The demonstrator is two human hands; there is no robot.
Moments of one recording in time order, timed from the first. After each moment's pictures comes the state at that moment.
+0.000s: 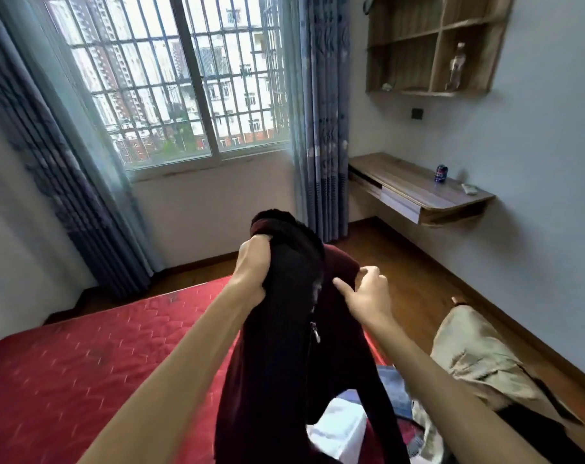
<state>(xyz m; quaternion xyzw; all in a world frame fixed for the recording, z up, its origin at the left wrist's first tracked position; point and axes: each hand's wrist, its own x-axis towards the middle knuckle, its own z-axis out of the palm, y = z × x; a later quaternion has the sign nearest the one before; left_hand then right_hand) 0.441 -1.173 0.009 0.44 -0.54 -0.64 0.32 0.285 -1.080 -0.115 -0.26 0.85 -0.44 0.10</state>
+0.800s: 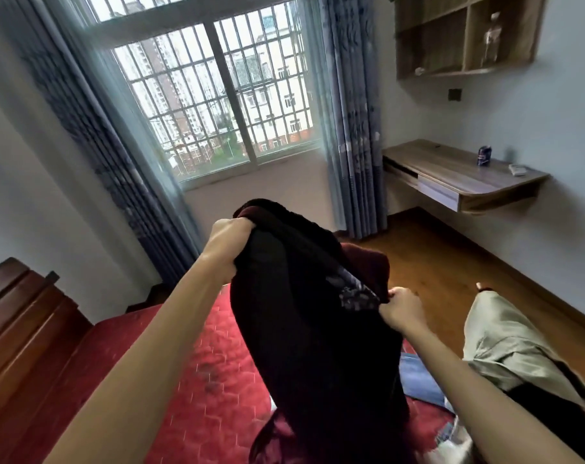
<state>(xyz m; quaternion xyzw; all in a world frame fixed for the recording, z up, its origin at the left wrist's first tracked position) 0.484 -1.115 0.076 0.50 -0.61 -0.50 0.36 0.265 -1.005 -0.145 -0.27 0.86 -0.38 0.18</state>
